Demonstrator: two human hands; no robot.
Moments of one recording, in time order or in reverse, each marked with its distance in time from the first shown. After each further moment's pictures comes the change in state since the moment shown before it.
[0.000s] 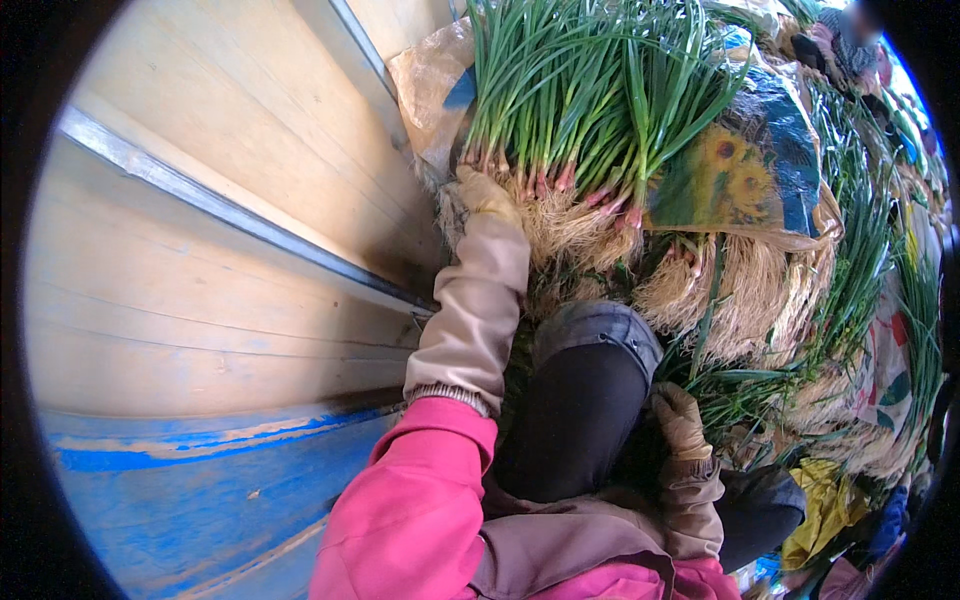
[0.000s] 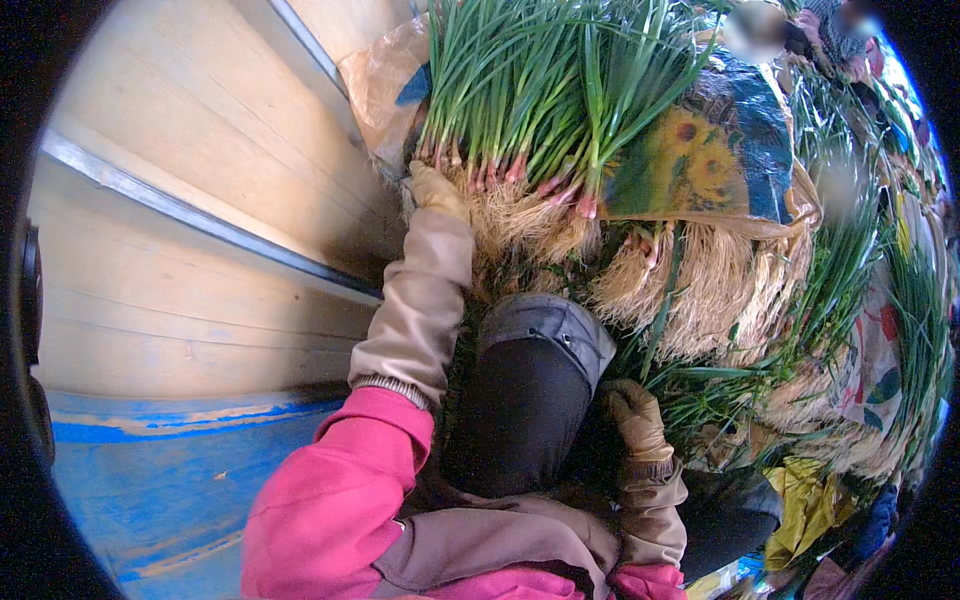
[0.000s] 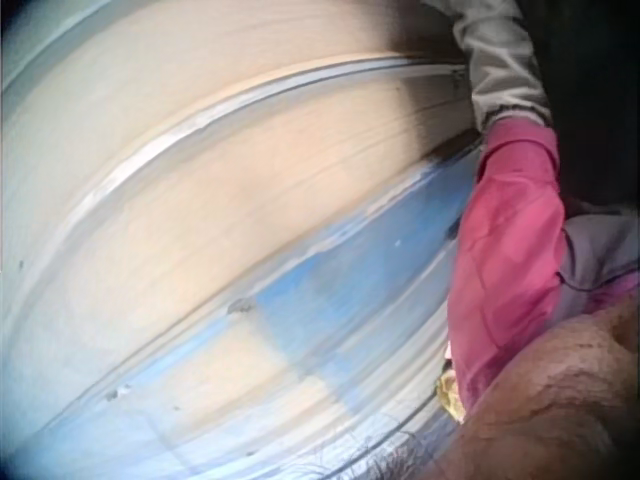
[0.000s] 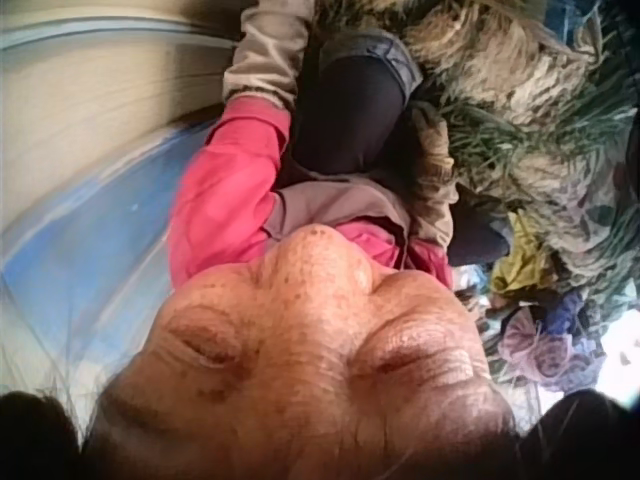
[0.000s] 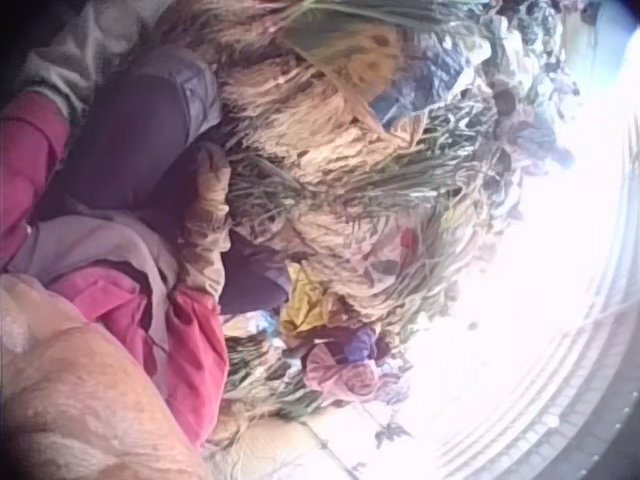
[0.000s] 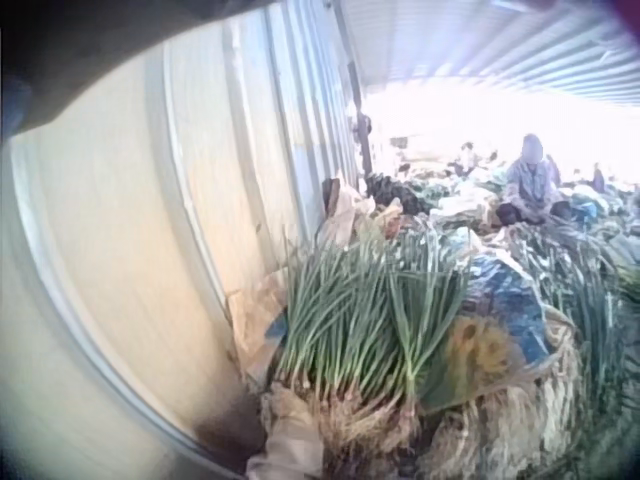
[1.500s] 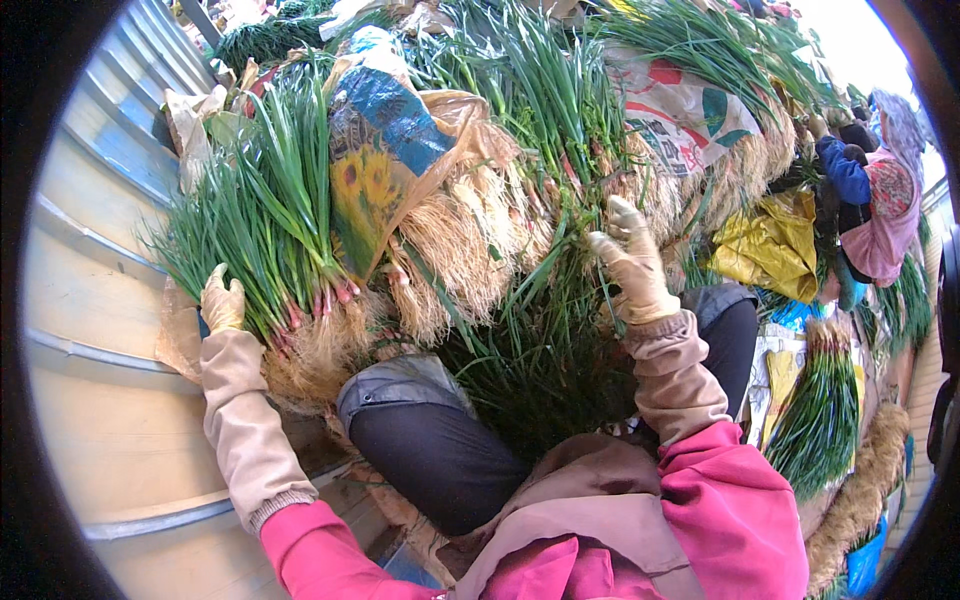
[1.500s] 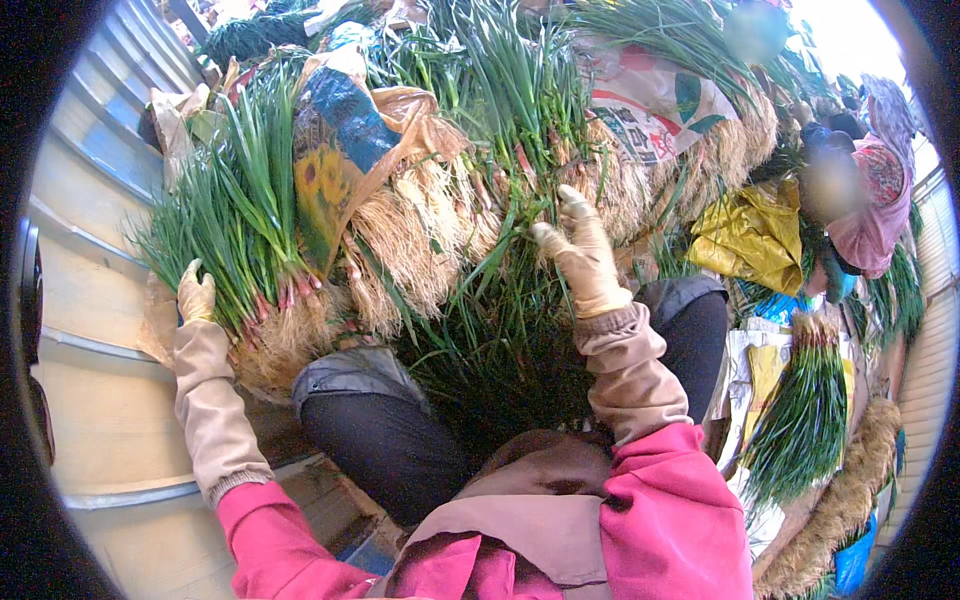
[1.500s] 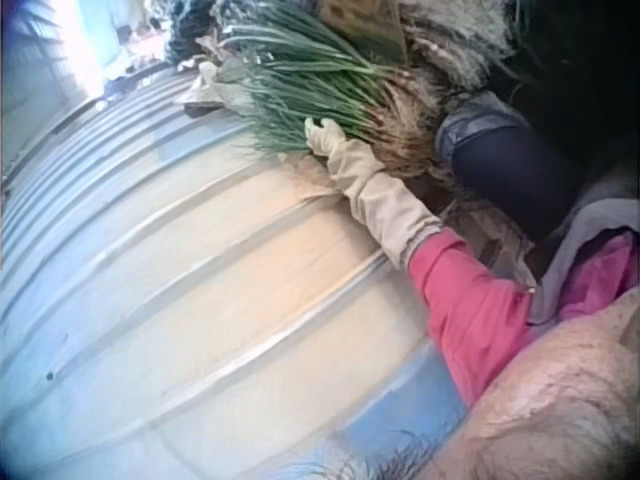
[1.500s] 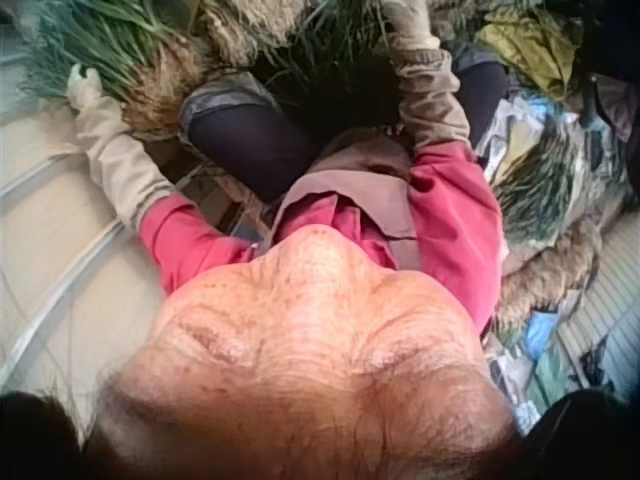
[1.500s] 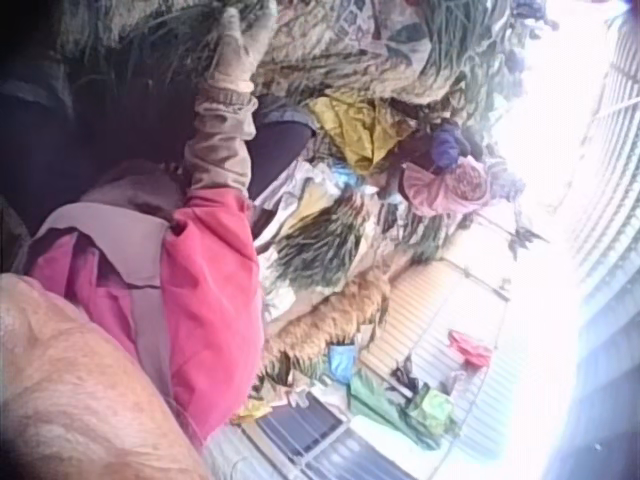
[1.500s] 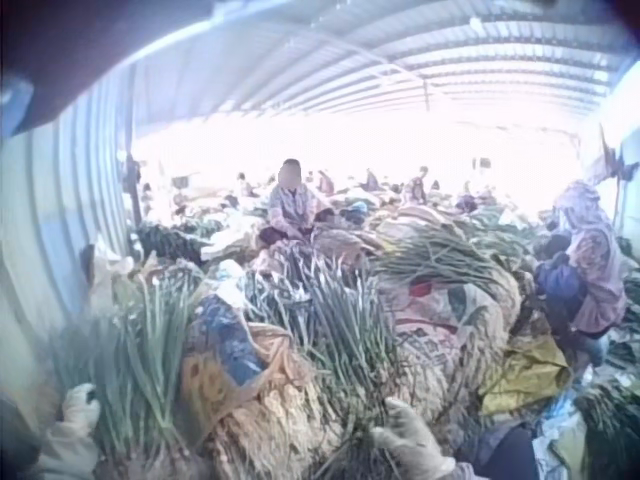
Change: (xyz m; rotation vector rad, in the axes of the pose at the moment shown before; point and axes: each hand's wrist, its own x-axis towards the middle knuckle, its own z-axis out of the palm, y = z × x) left_hand 0.058 0.066 0.118 1.541 -0.617 1.525; right_hand -0.050 -0.060 -0.135 -0.085 1.047 -0.582
